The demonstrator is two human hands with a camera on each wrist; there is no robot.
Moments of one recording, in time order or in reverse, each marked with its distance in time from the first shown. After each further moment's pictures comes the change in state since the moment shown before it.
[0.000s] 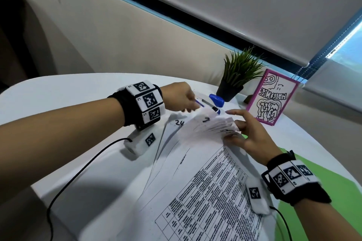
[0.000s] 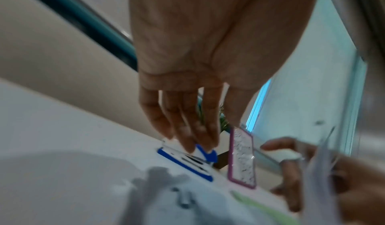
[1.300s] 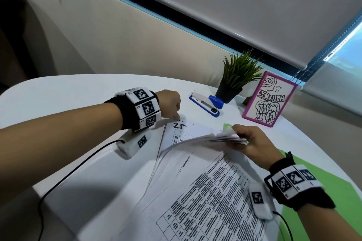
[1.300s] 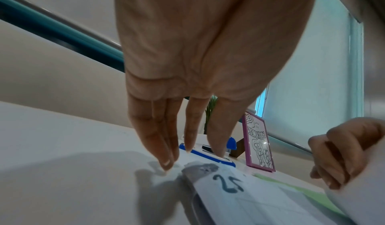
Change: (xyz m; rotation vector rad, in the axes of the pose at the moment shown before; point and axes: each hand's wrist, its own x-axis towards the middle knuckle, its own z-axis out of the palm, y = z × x) left_hand -0.002 -0.021 0.006 0.282 -0.042 -0.187; right_hand -0.007 0.010 -0.006 -0.114 -0.089 -0.082
